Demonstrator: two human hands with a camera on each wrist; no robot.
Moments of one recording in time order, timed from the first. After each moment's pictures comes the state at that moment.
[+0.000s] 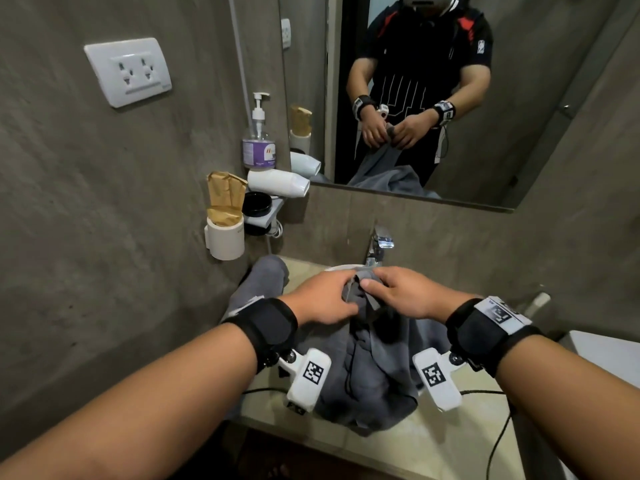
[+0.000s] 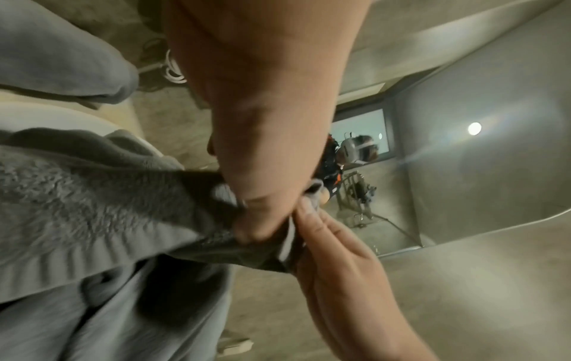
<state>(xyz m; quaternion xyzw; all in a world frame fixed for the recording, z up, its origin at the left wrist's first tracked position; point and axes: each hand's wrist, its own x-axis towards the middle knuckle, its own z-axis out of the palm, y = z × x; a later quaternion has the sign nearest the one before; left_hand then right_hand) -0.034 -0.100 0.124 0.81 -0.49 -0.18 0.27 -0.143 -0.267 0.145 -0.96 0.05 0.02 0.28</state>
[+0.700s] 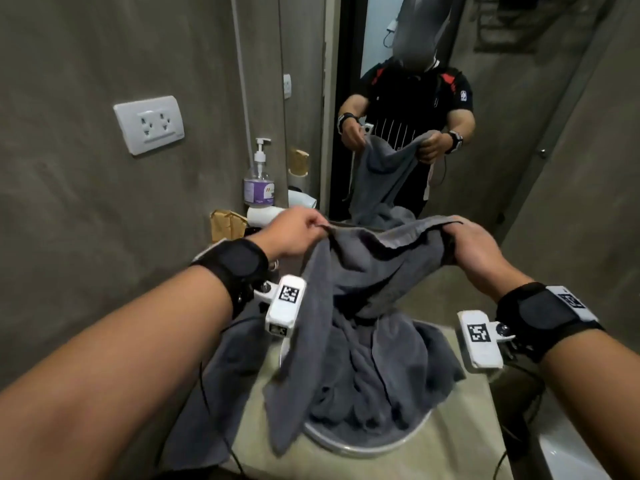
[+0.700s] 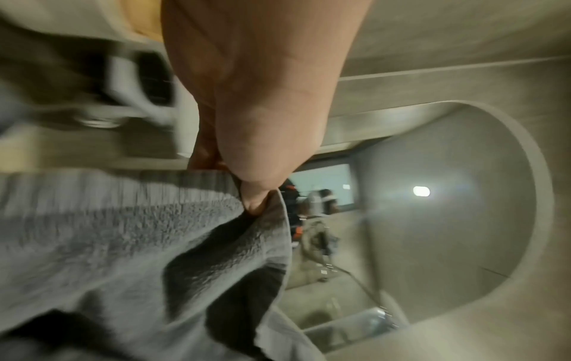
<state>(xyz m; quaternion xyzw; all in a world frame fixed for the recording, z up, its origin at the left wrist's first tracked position) 0.049 -0.108 0.249 0.84 -0.42 -0.04 0.35 -0.151 -0.347 0.239 -0.73 0.23 -0.32 0.56</state>
